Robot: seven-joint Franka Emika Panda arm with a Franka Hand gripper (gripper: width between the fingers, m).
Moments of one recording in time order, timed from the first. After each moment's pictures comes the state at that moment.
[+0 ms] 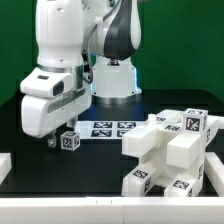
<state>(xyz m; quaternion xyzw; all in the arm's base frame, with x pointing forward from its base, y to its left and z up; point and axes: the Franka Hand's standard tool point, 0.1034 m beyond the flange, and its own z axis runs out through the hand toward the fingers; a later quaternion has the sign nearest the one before) 0.406 -0.133 0.009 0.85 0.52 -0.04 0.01</state>
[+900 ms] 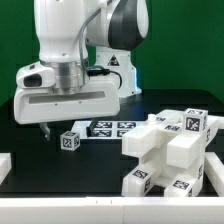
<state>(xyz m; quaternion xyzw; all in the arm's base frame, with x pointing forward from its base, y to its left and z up) 0.434 -0.110 0.025 1.00 0.06 -0.05 -0.01</state>
